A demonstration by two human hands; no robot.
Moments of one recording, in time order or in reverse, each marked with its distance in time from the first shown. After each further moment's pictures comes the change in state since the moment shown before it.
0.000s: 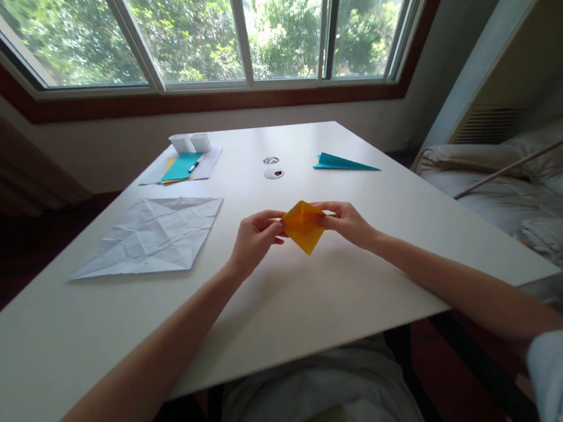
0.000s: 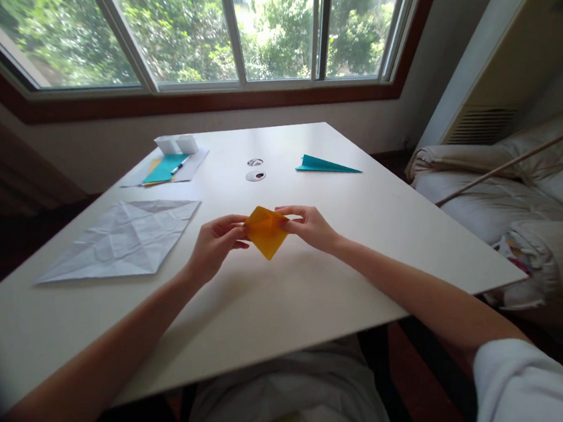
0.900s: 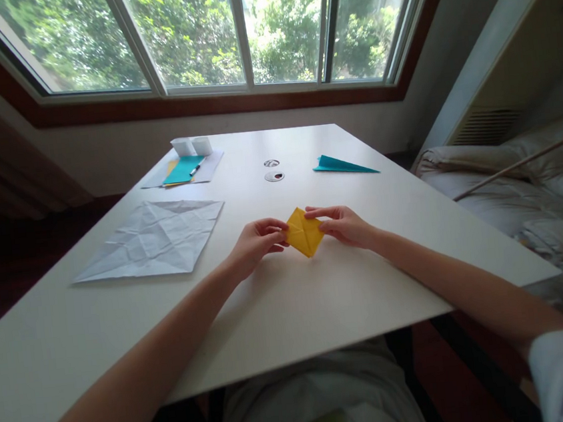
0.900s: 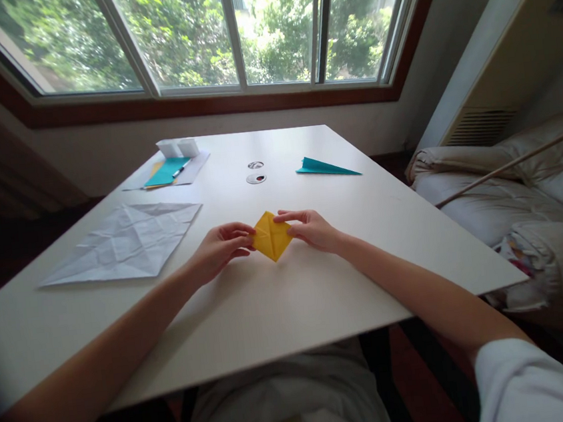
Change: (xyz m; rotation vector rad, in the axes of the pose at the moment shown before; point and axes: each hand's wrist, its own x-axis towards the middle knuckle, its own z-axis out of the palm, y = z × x) left_hand 0.005 -0.005 -0.011 -0.079 -0.117 -0.225; right_hand 0.006 0.009 -0.008 0.213 -0.098 0.139
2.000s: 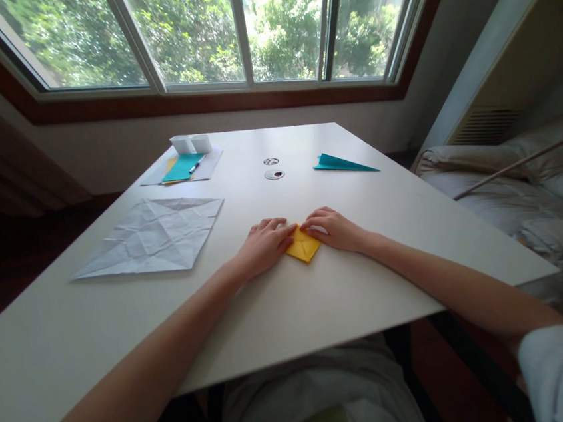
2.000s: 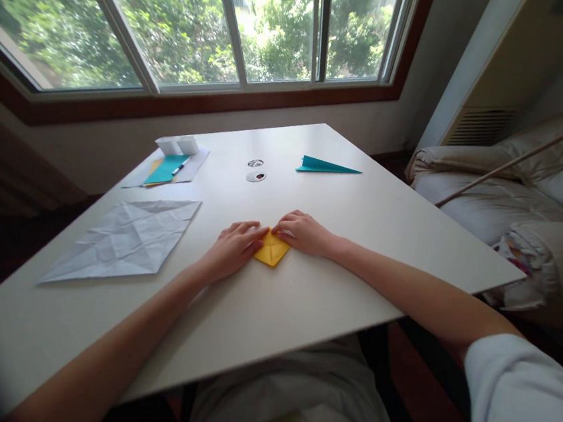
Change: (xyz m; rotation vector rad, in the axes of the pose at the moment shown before) left_hand 0.012 -0.023 -0.003 1.287 -0.088 0.434; right_hand 0.007 0.016 0.000 -1.243 -0.074 -0.518
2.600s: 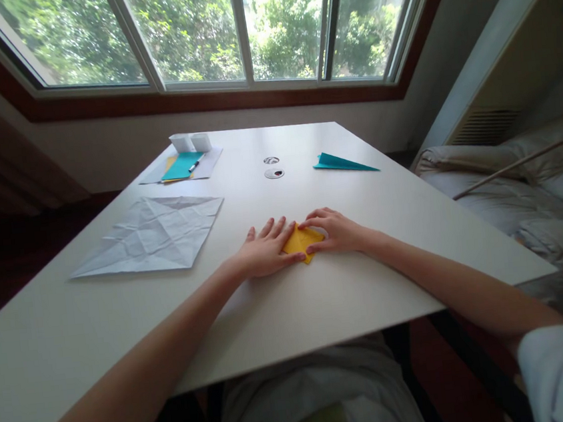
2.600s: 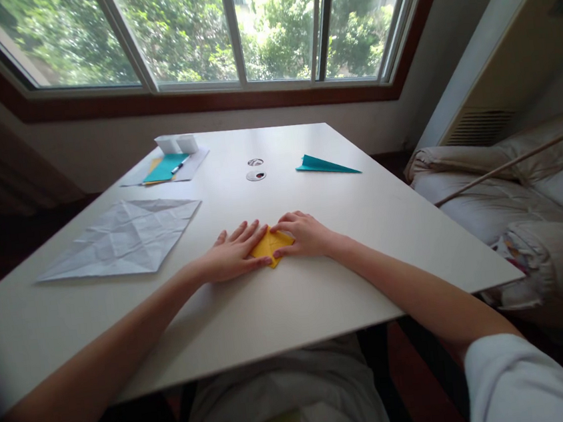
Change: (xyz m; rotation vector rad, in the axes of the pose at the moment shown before) left_hand -0.006 0.012 -0.012 0.002 -0.390 -0.135; right_hand -0.002 -0.007 -0.008 -0.031 -0.137 0.054
